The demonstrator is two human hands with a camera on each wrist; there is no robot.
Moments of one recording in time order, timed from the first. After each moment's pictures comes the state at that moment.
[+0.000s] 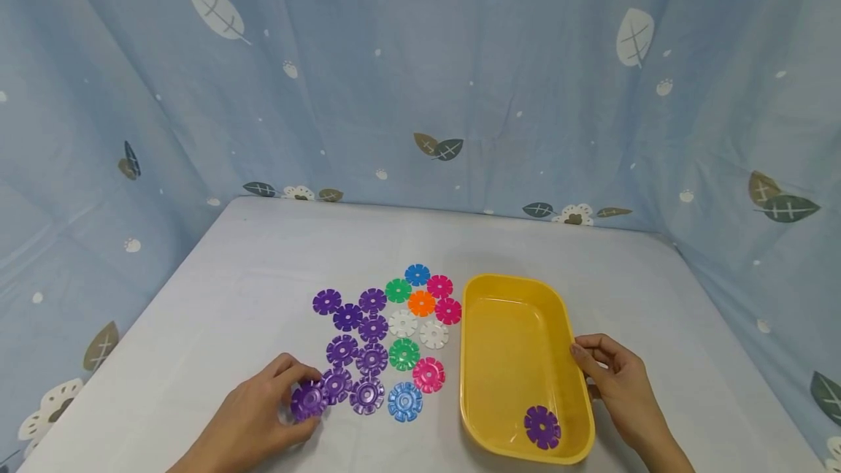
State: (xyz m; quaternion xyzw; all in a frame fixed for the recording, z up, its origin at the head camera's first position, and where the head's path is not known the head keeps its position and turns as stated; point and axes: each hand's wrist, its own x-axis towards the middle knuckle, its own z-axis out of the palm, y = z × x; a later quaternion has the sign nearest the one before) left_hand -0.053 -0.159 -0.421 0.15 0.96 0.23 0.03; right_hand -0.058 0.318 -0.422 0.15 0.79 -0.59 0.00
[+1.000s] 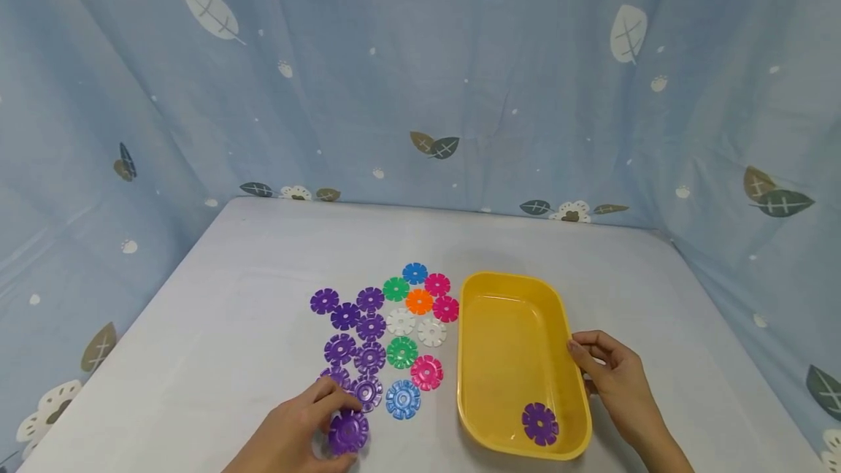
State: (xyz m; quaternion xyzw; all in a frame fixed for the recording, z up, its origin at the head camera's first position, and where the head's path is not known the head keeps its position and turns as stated) left_hand -0.039 -0.126 -0.424 0.27 0.90 0.31 0.11; right_hand -0.058 0.317 -0.420 0.16 0.80 -0.58 0.01
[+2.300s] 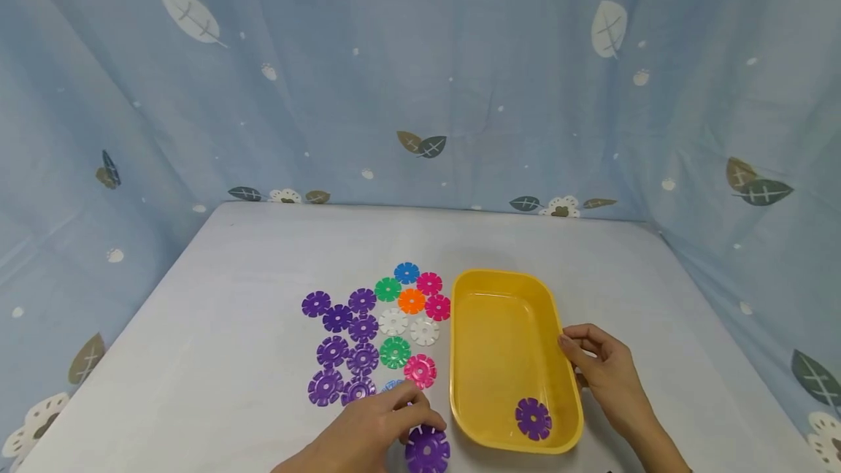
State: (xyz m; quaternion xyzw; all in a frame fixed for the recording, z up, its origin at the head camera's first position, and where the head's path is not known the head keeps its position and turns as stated) left_hand -0.039 -0.043 -0.387 0.43 0.82 0.34 0.13; right_hand -0.055 0.317 -0.420 0.15 0.79 -0.60 0.00
